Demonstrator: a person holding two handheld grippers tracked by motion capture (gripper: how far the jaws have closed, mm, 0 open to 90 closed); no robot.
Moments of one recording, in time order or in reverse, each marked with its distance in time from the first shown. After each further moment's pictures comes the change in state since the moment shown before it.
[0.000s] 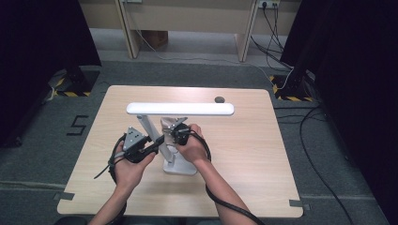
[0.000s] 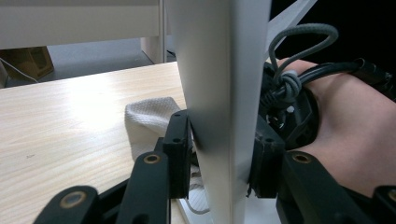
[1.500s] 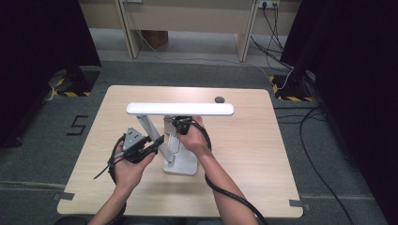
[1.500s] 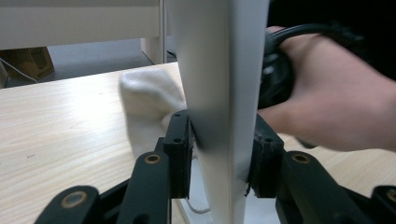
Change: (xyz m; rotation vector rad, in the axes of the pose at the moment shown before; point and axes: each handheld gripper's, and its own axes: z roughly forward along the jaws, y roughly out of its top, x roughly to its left) left arm 0.001 -0.001 -0.001 -0.002 -0.002 -0.005; right arm -0.024 0.025 0.002 -0.016 -0.039 -0.020
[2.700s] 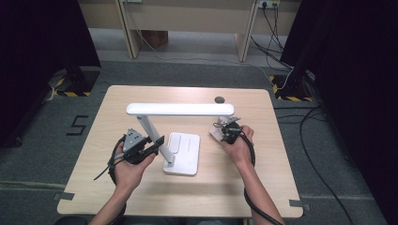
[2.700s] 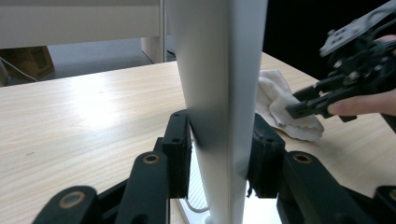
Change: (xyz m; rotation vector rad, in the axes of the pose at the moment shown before) left arm -0.002 -0.002 -0.003 0.003 -0.005 -0.003; right arm -0.077 -0.125 -0.074 0.102 -0.291 0.276
